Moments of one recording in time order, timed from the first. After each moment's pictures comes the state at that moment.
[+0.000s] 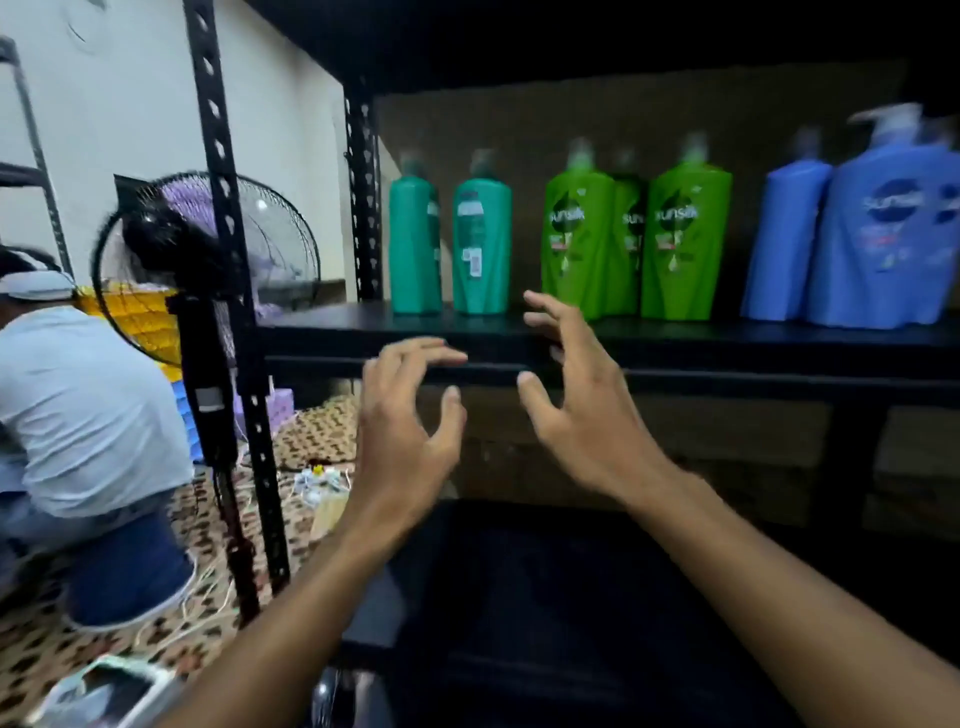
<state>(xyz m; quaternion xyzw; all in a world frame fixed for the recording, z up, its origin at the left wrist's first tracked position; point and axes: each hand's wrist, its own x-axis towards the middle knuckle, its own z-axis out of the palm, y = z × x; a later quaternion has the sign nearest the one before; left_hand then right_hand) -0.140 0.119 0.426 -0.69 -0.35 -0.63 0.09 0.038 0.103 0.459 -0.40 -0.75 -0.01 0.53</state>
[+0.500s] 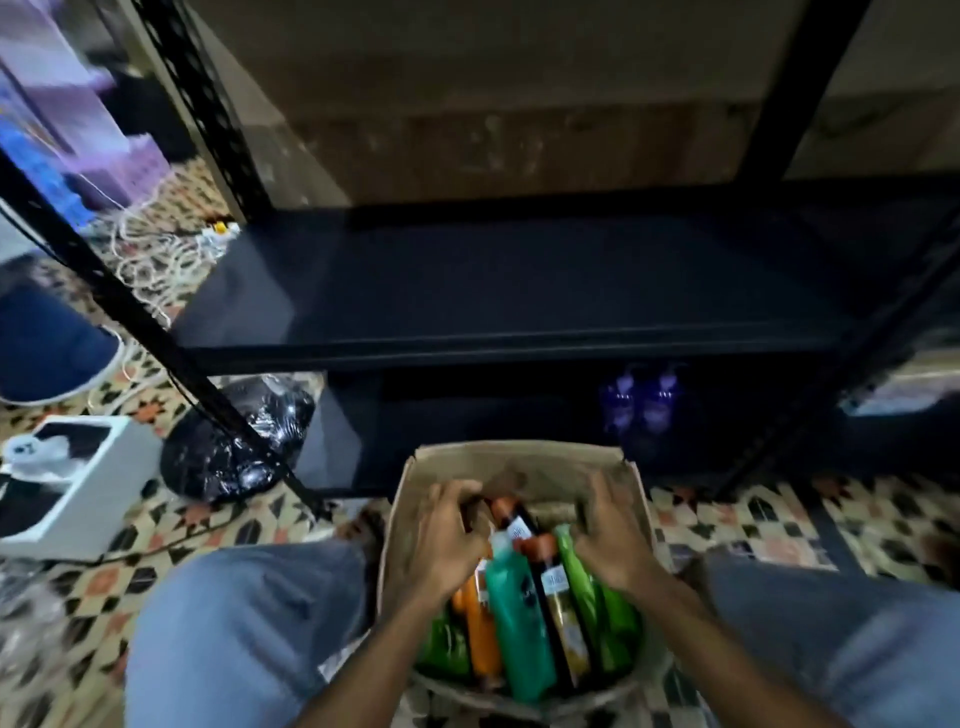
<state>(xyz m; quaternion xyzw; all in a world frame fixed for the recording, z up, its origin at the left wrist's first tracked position) -0.052 -0.003 -0.013 -0.67 -0.62 -0.22 -0.34 0.160 -0.058 0.018 -0.73 -0.54 0.35 0.23</state>
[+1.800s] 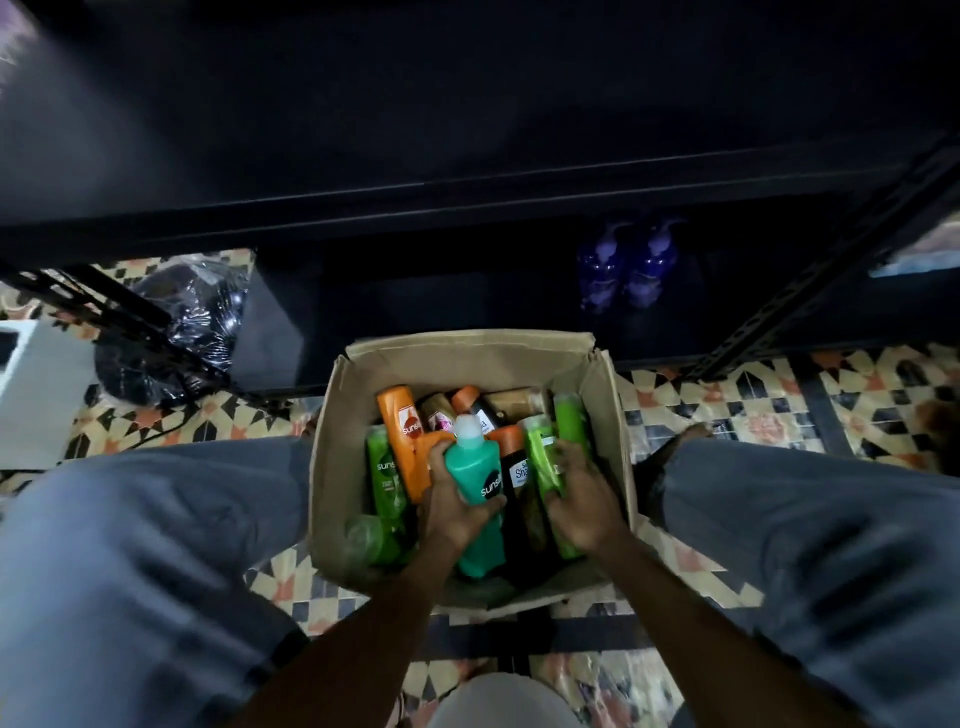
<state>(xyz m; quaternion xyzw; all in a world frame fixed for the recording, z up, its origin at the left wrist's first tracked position) 0.010 -0.052 -0.154 -0.51 -0.67 -0.18 -0.50 0.193 -0.092 -0.122 -0.76 -0.46 0.43 0.14</state>
